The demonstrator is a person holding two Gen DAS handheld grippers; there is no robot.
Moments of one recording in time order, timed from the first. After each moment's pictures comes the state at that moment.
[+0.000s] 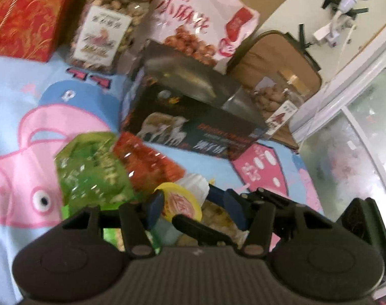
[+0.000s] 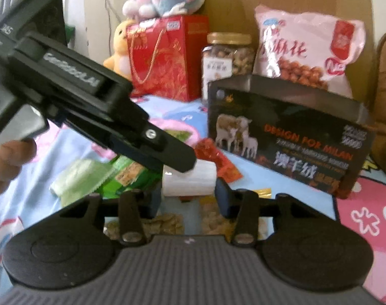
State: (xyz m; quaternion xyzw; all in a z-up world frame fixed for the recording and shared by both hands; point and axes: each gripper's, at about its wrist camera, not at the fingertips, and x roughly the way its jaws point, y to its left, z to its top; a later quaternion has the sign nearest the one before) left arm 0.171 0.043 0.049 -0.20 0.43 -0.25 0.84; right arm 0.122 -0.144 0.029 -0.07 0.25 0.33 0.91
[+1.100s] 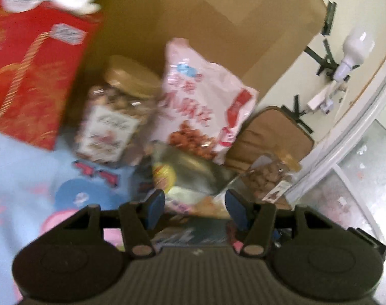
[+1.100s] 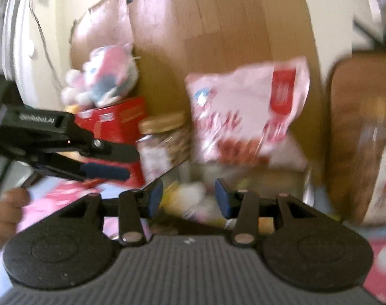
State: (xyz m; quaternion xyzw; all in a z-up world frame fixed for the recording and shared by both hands) left arm 0.215 0.096 0.086 -0.24 0.33 -0.23 0.89; right arm 0.182 -0.189 0.073 0.08 0.21 0.28 0.93
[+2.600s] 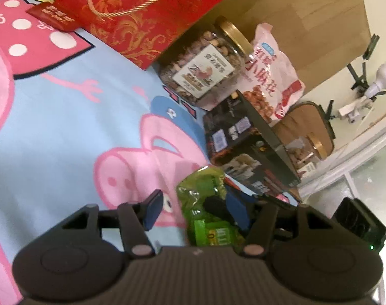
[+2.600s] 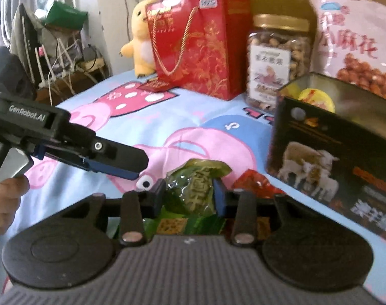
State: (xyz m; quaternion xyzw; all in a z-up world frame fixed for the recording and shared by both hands) left arm 0.149 0.169 0.004 -0.34 0.38 -0.20 0.84; right arm 0.163 -0.071 0.029 -0.06 0.30 0.38 0.87
